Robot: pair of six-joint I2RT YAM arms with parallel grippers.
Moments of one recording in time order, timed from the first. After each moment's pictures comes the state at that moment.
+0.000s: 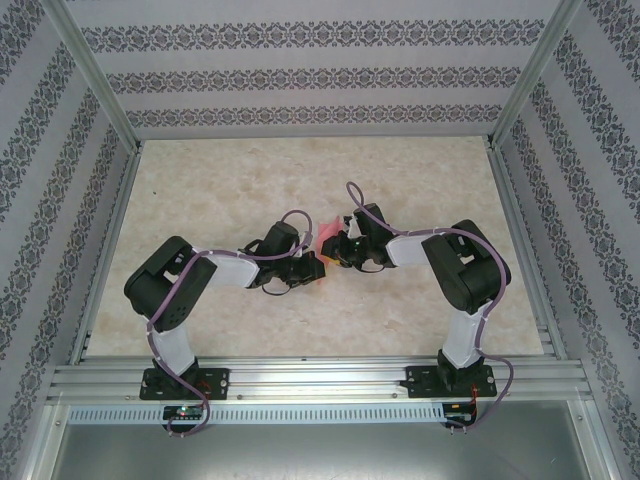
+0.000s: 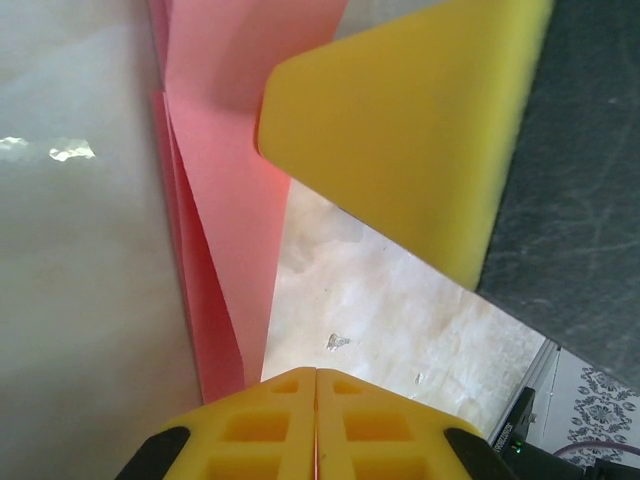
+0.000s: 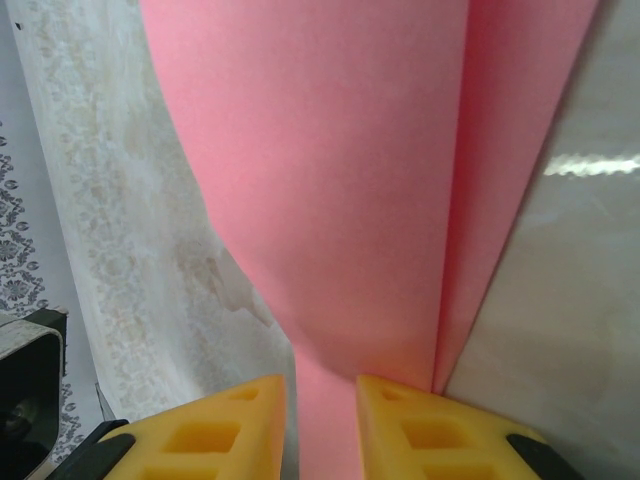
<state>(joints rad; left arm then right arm) -0.65 1.81 0.79 0.22 0.54 -0.95 0.49 1.89 0.87 0.16 -0.58 0.86</state>
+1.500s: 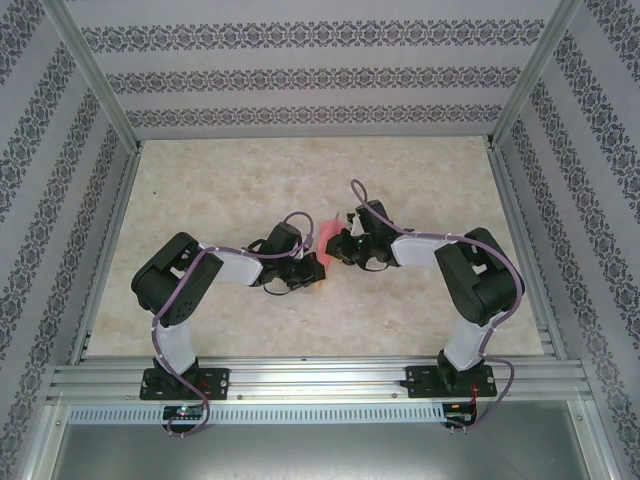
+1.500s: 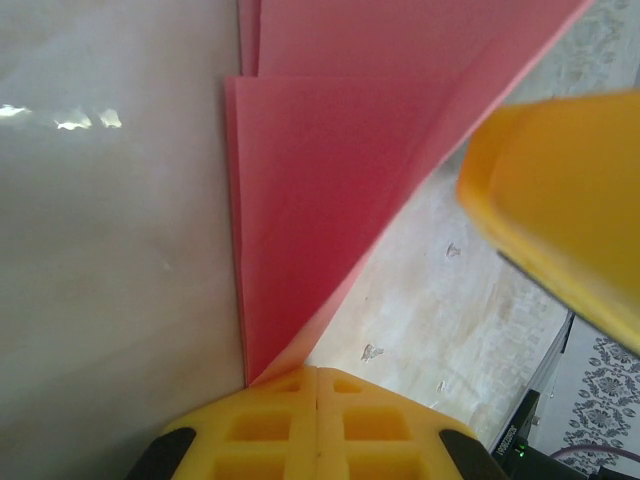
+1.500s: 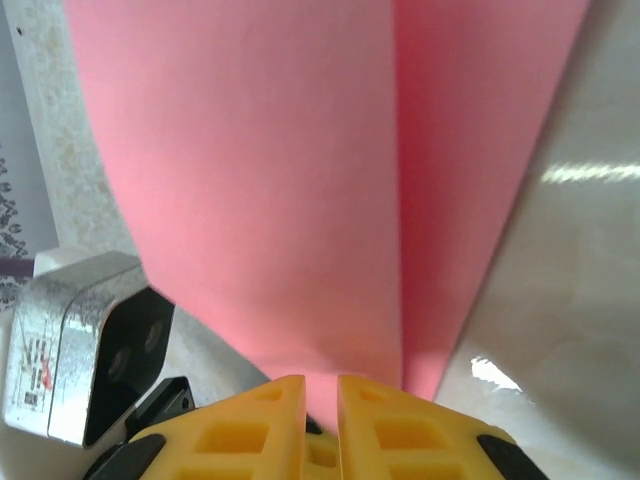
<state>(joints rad) -0.65 1.86 0.82 0.19 0.56 -0.97 0.50 1.78 0.87 0.04 -0.53 0.85</state>
